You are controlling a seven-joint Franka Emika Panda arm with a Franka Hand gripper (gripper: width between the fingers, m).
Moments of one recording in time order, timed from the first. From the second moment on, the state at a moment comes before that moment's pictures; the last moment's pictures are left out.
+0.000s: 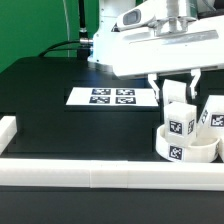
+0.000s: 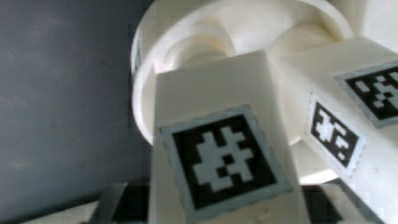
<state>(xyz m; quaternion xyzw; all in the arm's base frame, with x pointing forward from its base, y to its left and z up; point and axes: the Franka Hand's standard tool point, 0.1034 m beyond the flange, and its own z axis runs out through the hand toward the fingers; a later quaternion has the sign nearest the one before) 0.556 0.066 0.078 -0.95 0.16 -0.25 0.06</state>
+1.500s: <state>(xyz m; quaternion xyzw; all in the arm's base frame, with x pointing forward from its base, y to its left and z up) 0.561 0.055 0.107 -0.96 0.16 -0.22 0.07</state>
